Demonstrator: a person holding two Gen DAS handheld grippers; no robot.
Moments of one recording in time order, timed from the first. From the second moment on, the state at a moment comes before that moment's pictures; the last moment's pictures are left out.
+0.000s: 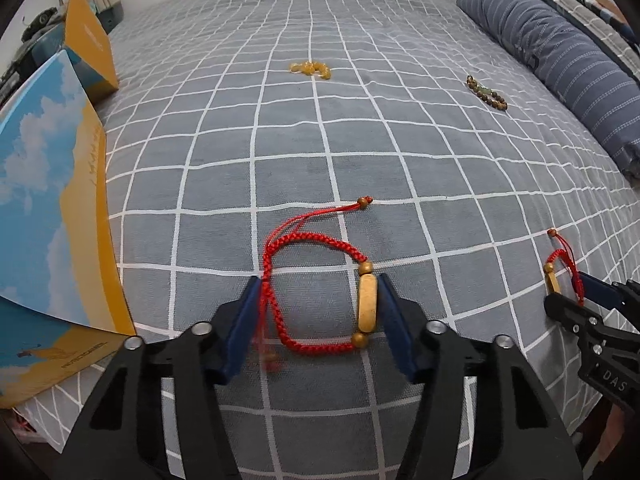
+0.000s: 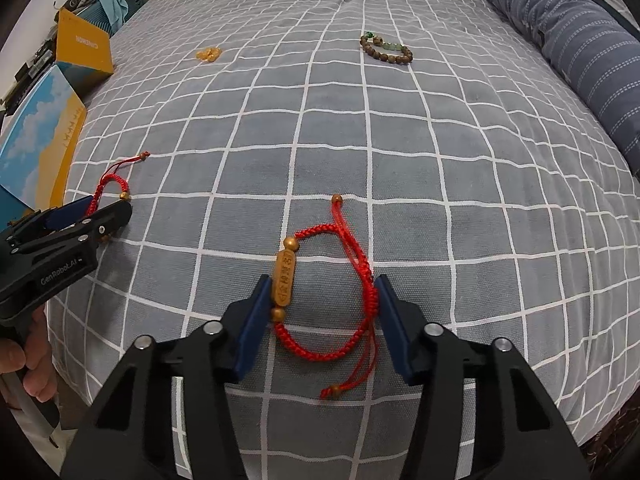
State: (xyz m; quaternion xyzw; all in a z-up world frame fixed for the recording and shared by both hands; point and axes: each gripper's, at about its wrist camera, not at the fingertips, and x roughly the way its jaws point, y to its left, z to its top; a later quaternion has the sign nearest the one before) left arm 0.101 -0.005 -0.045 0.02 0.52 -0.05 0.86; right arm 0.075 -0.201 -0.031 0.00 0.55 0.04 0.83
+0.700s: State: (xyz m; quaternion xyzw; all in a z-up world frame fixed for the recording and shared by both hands) left arm 0.097 -0.001 -0.036 0.01 0.53 -0.06 0.85; right arm 0.076 -0.201 -0.026 0.00 0.55 0.03 0.84
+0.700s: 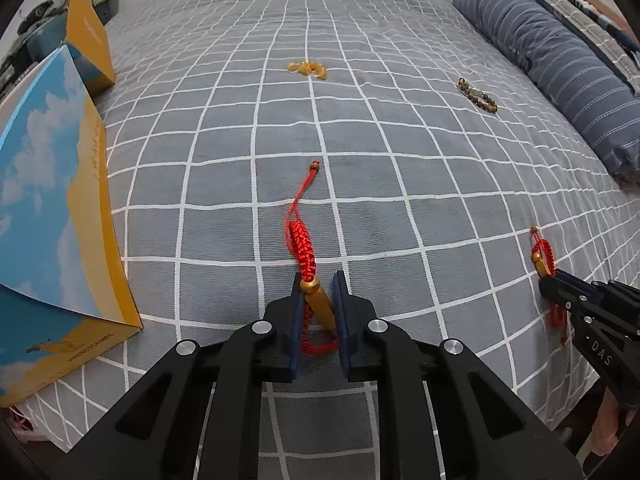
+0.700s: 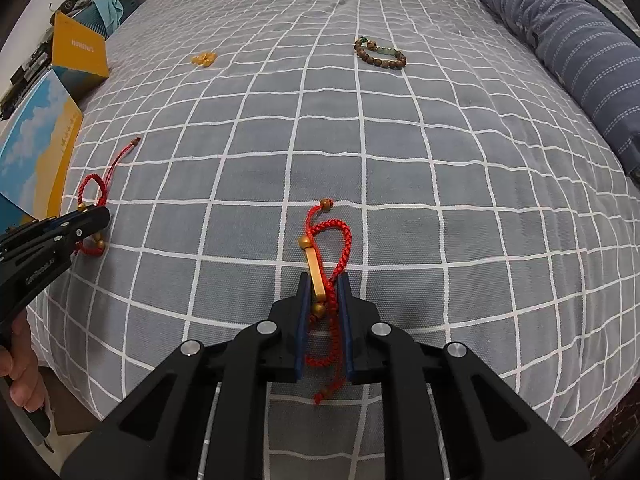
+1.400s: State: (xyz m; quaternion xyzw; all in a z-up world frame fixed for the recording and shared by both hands) left arm 0.097 0.002 -0.016 0.01 0.51 -0.06 0.86; right arm 0.076 -0.205 -0.009 0.01 0.53 0.03 0.85
